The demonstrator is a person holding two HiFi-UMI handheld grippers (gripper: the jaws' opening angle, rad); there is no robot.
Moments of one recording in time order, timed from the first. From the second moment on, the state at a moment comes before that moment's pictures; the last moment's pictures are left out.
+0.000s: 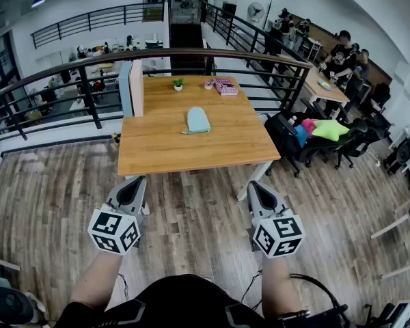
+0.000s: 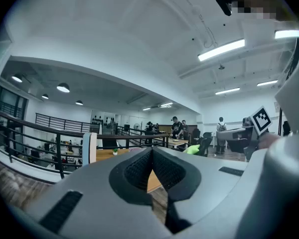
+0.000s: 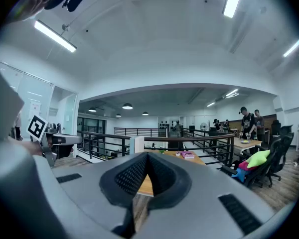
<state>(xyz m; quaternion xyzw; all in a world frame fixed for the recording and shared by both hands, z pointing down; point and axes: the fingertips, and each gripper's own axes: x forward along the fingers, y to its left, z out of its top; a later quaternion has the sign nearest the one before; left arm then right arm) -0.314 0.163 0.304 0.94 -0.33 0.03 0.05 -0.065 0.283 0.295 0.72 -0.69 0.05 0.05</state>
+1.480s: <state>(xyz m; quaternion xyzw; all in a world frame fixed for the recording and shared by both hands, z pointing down) -0.287 0.199 0.304 0.95 -0.32 0.05 0.01 -0.061 0.303 0.294 0.70 -0.72 0.05 0.03</state>
